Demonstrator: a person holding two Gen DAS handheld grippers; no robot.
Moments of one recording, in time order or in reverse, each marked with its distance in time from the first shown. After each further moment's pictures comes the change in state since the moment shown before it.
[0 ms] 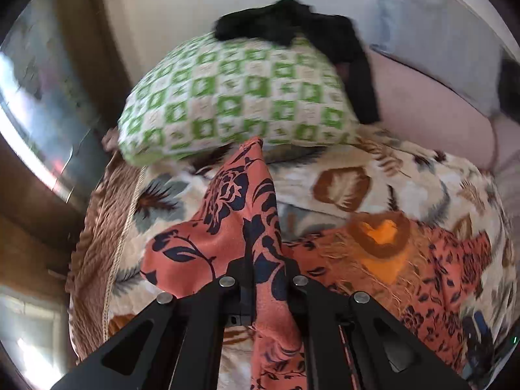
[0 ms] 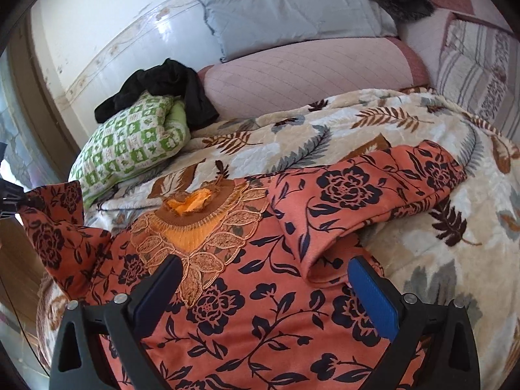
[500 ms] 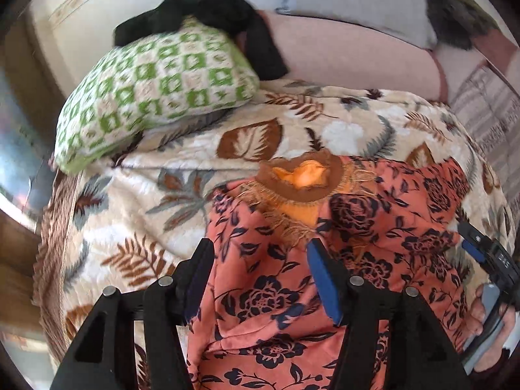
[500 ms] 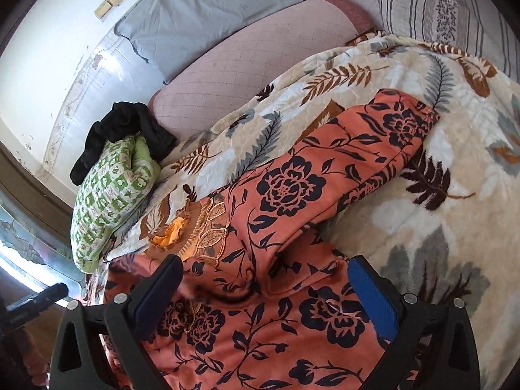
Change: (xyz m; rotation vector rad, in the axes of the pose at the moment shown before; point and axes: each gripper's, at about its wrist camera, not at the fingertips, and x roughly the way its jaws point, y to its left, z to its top) left arm 0.031 -0.080 -0.080 0.082 0.015 -0.079; right arm 0.011 -0.068 0.015 0.308 0.065 0.070
